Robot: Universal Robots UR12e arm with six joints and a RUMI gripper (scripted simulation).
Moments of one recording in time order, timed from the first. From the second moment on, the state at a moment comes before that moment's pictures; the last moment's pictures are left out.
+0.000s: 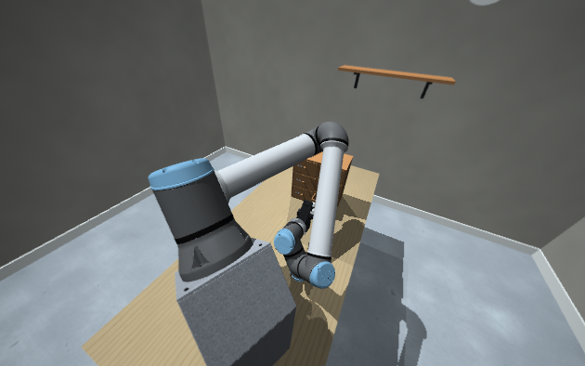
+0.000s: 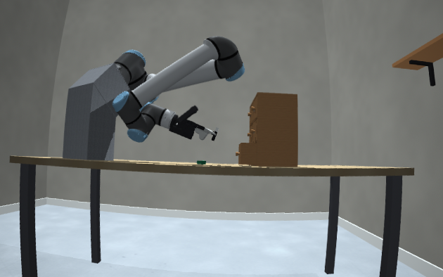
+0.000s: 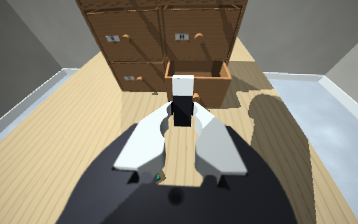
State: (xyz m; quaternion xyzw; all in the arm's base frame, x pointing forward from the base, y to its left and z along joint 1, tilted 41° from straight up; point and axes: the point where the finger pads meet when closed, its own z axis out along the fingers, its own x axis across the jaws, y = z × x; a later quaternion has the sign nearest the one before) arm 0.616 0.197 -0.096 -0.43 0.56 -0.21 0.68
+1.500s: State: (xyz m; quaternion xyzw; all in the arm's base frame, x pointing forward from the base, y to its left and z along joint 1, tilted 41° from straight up) arm 0.672 0.205 -0.079 -0.43 0.56 -0.21 0.68
